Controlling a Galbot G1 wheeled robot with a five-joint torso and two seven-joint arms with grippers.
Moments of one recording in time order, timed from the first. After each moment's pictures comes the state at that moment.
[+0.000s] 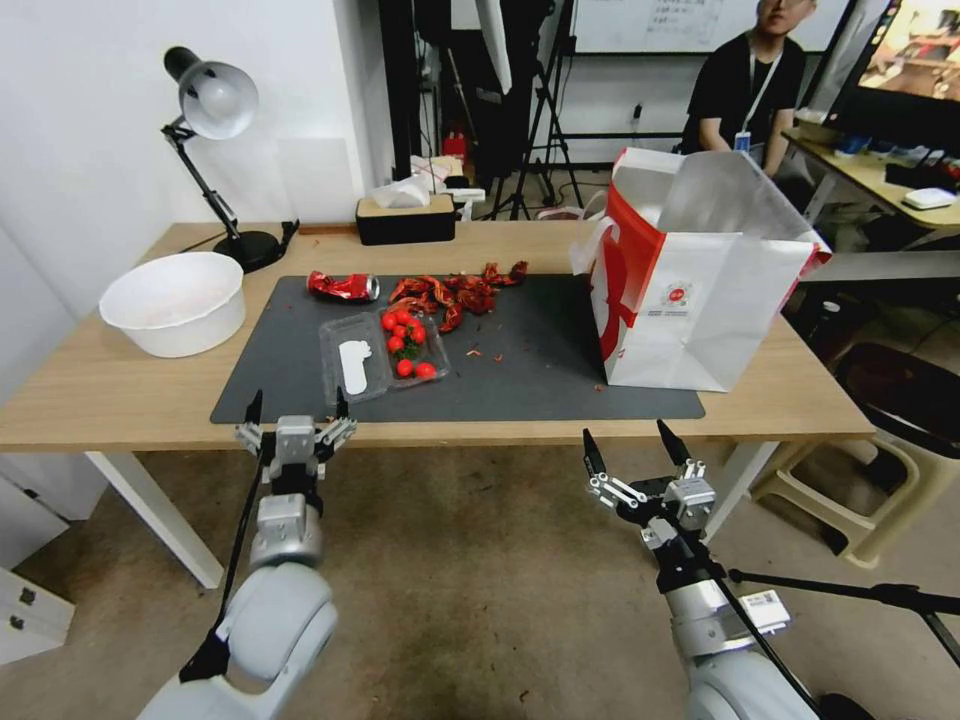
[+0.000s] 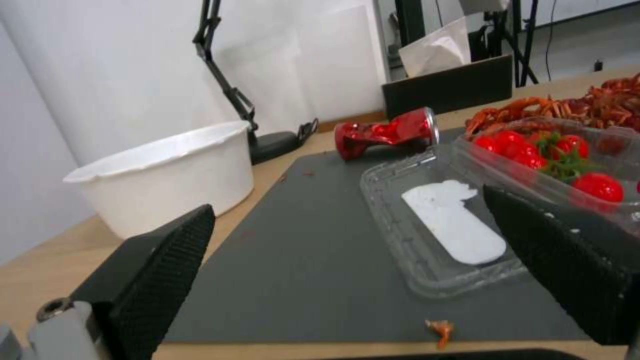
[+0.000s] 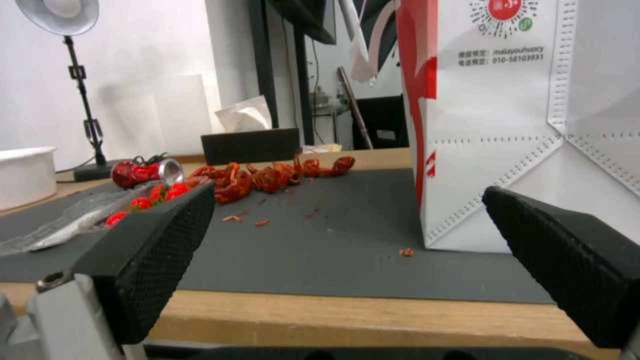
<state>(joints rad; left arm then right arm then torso) 1.43 -1.11 -0.26 -2.06 -0.15 0.05 -0.64 -1.65 1.20 0.36 2.11 0.28 0.30 0.09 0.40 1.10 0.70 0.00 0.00</state>
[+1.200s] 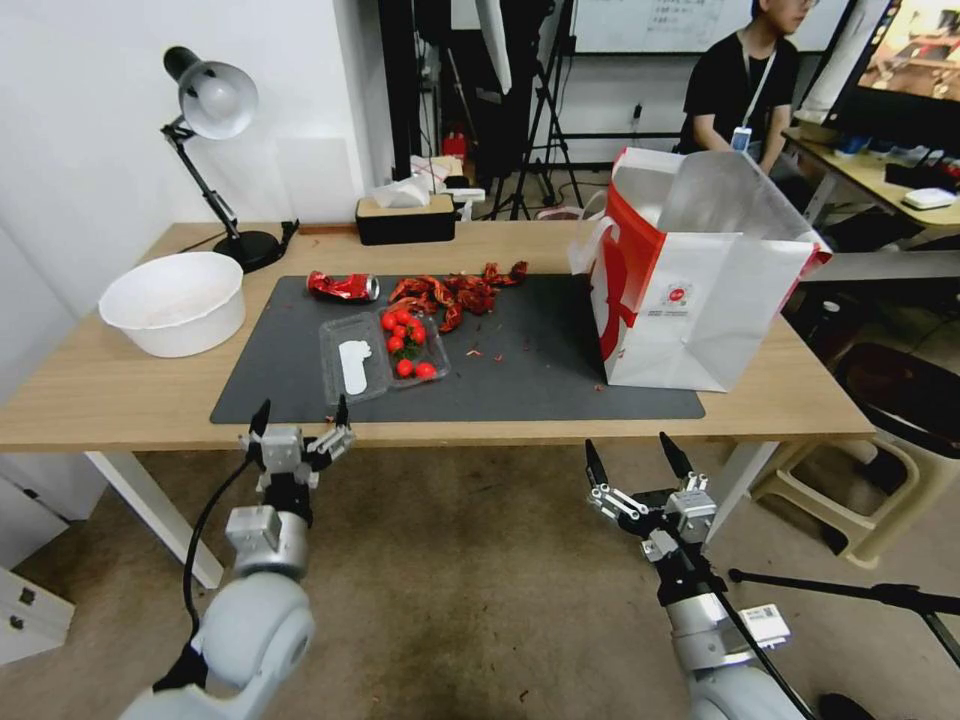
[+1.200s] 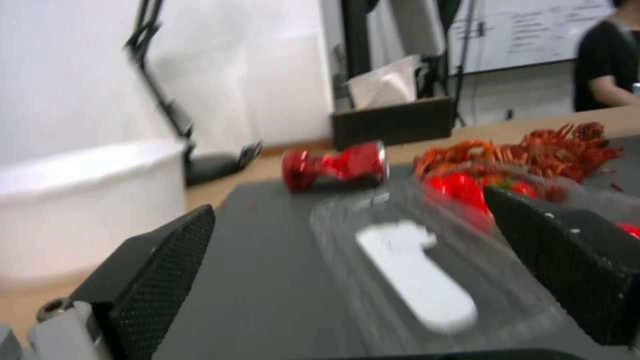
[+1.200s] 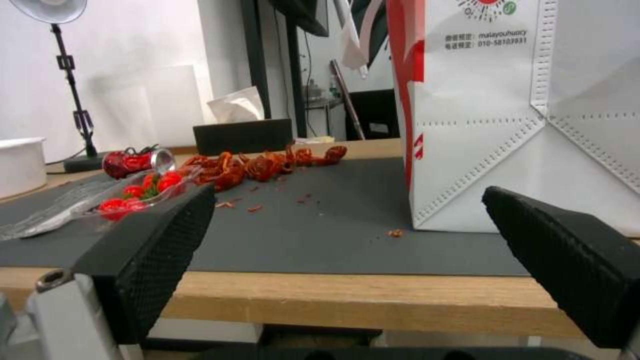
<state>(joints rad) 1.33 -1.01 -0.30 -1.97 -0.35 -0.08 -0.42 -1.68 1.21 0.37 2.11 0.27 0.31 0.10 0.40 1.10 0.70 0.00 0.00</state>
